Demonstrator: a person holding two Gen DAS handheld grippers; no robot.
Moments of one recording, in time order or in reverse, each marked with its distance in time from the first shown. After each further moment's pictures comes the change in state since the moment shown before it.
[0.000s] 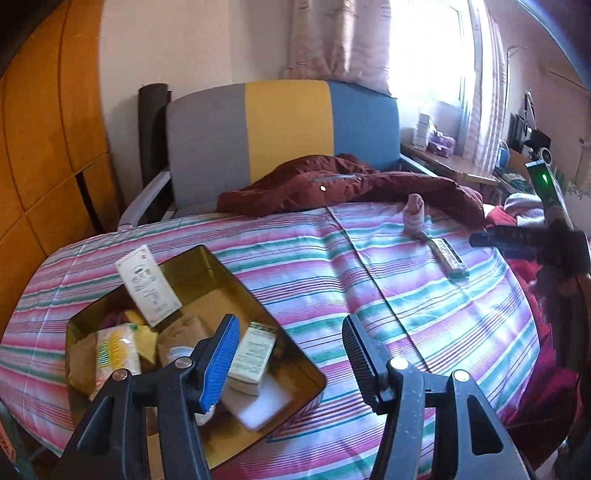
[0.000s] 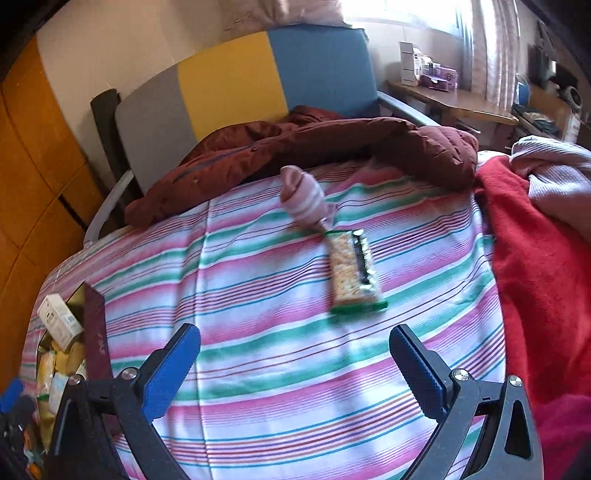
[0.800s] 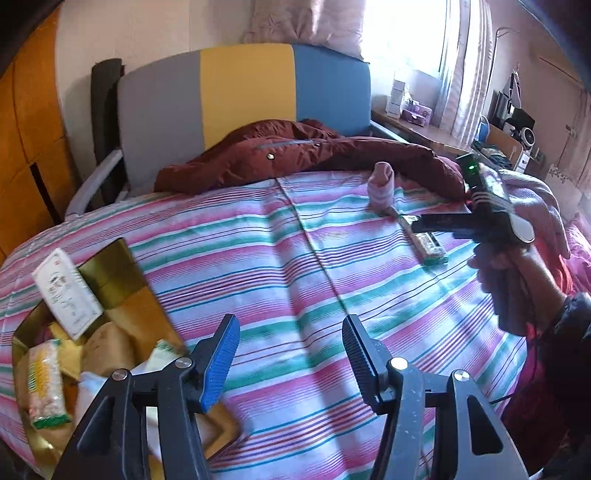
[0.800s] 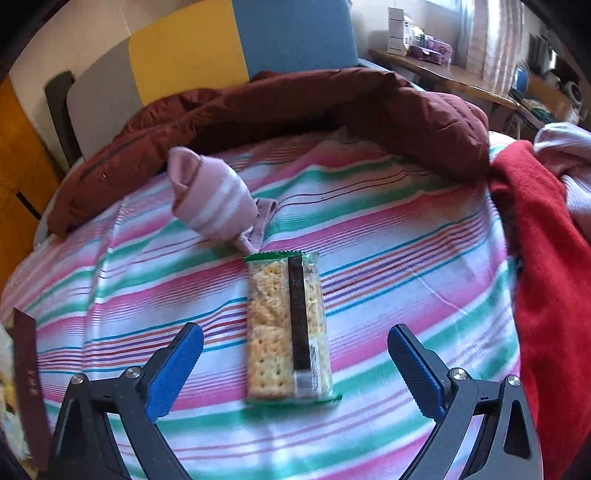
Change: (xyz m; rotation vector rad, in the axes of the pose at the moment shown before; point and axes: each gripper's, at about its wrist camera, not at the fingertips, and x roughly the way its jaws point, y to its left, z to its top) left arm 0.070 -0.054 0.024 0.032 0.138 -0.121; right arm 0.120 -0.055 0.048 -0.008 0.115 -0.103
